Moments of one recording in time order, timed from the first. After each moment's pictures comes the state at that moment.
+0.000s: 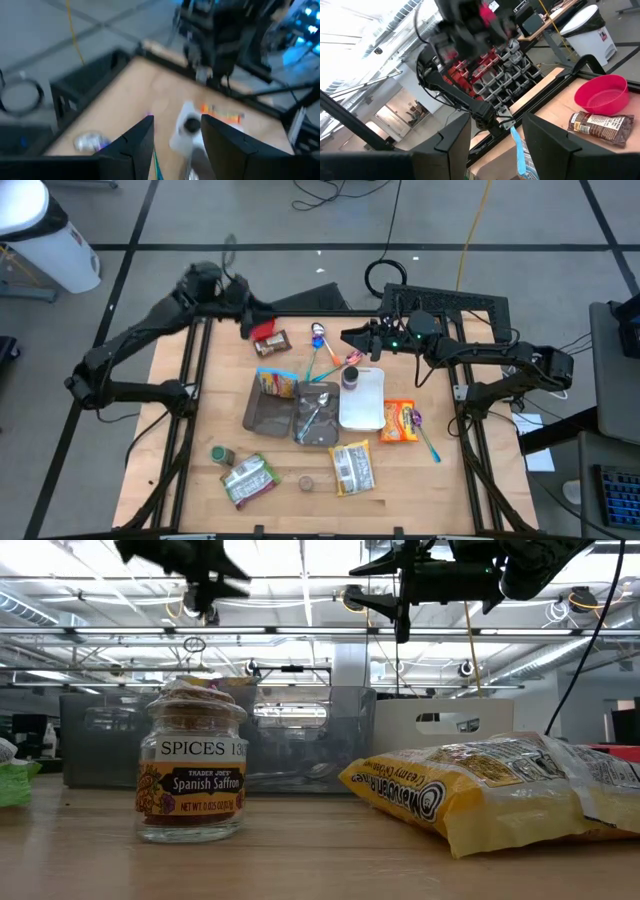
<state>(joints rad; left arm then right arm) 0.78 1.12 1.13 -0.37 0.60 -0.09 -0.39 1.30 0.74 0.66 -0.29 0.75</state>
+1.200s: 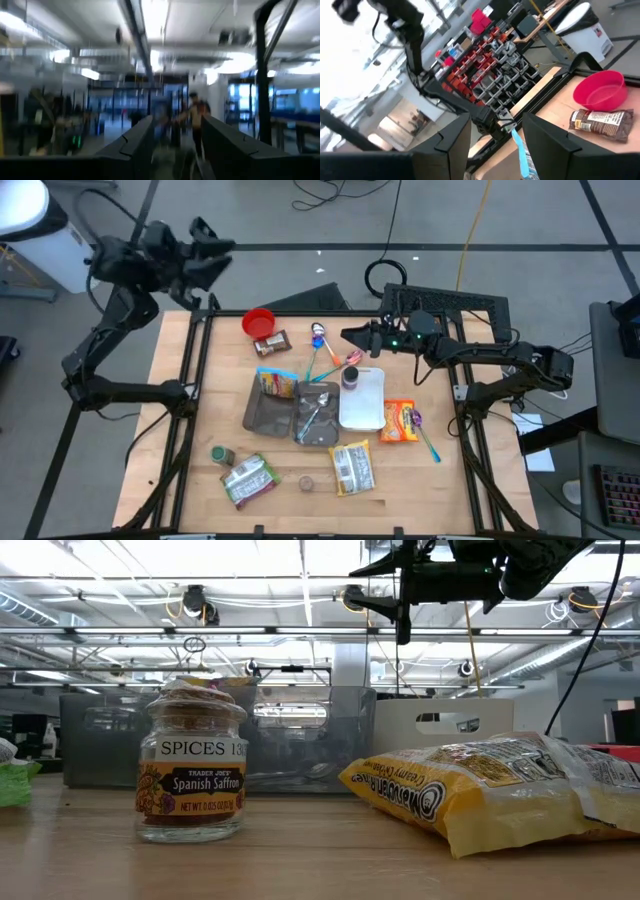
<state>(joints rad) 0.73 1.10 1.47 0.16 0.71 -0.32 -0.39 1.30 0.74 0.66 -0.24 0.83</state>
